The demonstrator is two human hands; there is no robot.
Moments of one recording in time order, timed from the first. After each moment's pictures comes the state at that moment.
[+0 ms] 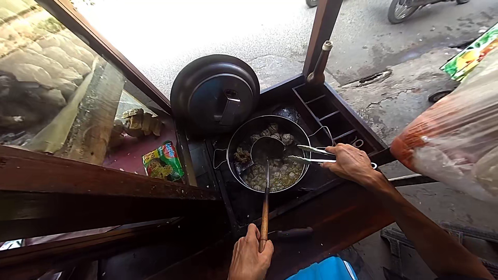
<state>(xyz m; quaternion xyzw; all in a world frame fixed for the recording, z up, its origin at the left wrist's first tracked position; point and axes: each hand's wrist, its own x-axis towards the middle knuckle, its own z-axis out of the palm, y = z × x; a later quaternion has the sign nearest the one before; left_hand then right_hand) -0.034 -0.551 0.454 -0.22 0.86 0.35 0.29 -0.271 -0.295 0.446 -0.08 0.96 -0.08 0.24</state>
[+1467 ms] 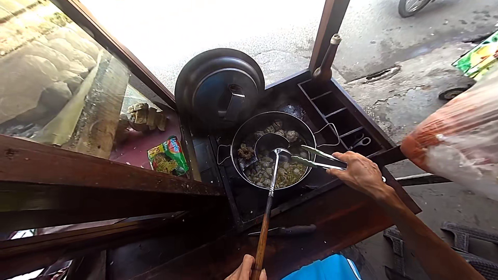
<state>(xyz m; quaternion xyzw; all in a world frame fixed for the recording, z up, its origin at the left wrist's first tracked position) 0.061 -0.561 0.429 -0.11 0.94 0.31 0.06 -0.243 -0.281 0.424 -0.07 0.97 -0.16 0.20</state>
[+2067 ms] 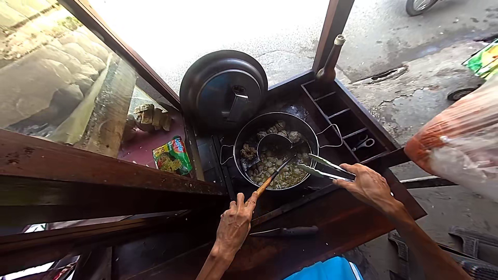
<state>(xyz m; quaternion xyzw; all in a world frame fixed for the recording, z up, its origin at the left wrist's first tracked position) -0.062 -0.603 0.408 0.05 1.00 0.02 -0.02 -0.220 -0.265 0.408 -0.04 0.96 -0.18 0.21</state>
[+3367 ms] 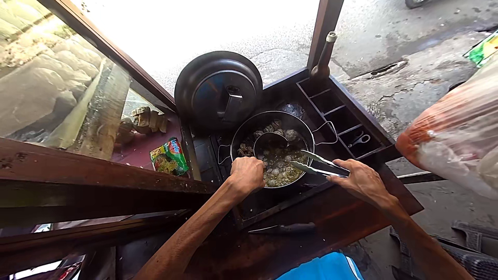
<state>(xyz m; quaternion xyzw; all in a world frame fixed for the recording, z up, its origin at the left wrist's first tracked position) -0.204 -0.547 0.526 0.01 0.92 -0.07 0.39 -0.218 -0.262 0.415 -0.07 0.95 -0.22 0.20</state>
